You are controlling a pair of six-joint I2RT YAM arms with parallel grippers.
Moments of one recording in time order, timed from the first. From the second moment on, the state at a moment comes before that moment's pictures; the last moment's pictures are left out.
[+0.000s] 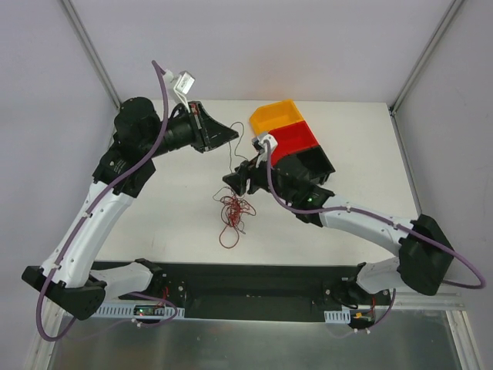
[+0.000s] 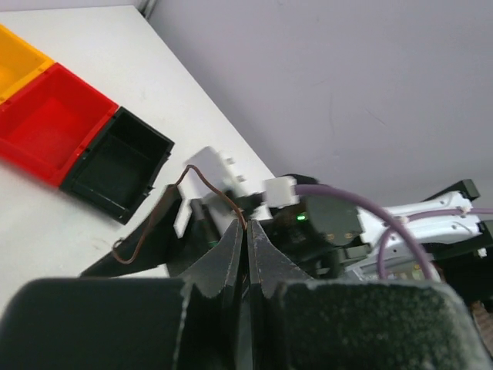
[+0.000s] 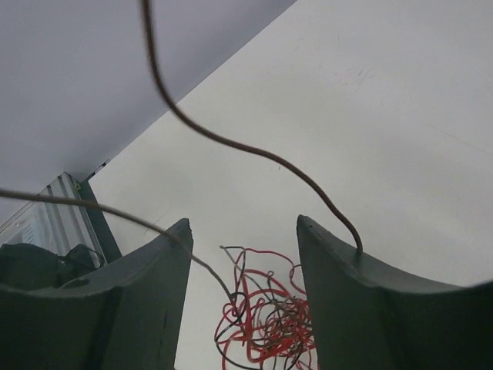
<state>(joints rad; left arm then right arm) -0.48 1.14 1.45 -0.39 0.55 -0.64 0.92 1.34 0.92 0.29 -0.08 0.34</state>
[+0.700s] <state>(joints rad) -0.48 1.30 2.33 -0.44 0.48 -0.52 0.88 1.75 0.72 0.53 -0.09 0.58</state>
